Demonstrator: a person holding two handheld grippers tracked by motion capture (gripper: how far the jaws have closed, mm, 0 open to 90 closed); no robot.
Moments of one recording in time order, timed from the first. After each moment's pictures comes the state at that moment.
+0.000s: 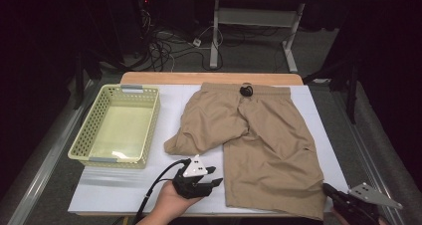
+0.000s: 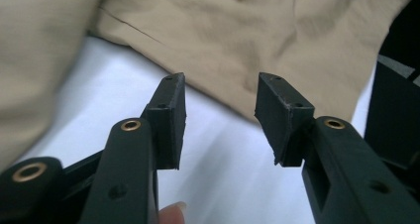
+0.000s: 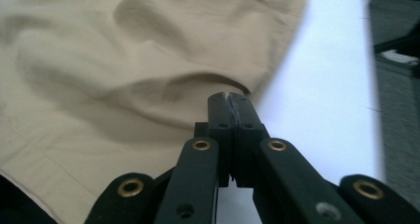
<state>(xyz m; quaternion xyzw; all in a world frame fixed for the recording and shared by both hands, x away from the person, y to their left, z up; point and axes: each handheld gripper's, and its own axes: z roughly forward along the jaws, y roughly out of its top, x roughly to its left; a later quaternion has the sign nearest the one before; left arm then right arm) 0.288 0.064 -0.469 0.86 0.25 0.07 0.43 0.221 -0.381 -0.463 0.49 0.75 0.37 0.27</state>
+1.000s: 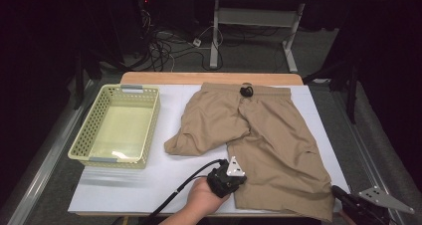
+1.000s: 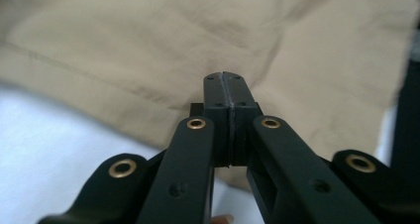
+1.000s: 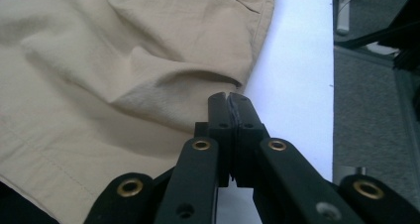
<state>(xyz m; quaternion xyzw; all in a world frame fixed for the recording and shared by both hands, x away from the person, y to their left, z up) 0.296 -0.016 -0.472 0.89 0.23 0.05 0.39 0.215 -0.399 -0.466 0.50 0.74 0.36 0.28</state>
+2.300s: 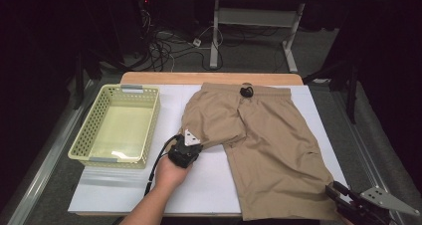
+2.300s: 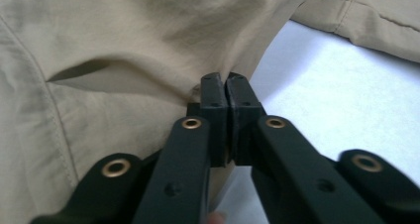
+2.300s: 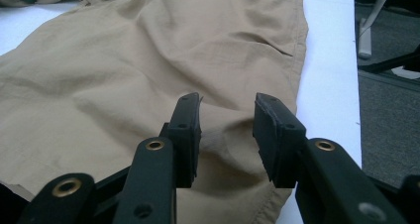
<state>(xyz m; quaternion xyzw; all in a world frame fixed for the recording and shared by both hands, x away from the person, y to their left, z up) 0.368 0.088 -0.481 0.84 0.38 0.16 0.35 0.212 -0.390 -0.453 0.47 0.73 0.41 0.27</state>
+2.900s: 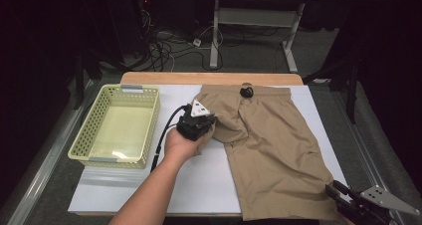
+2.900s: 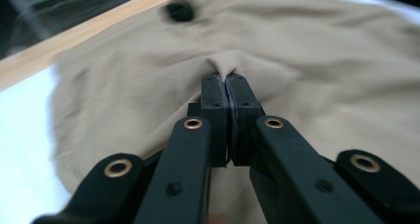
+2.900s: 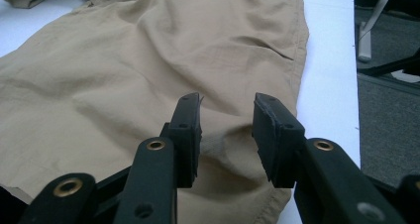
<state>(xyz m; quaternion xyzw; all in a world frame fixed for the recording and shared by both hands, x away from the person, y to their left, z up) 0.418 0.071 -0.409 0.82 0.36 0.18 0.41 0.213 -0.390 -0.452 0.47 0.73 0.41 0.27</state>
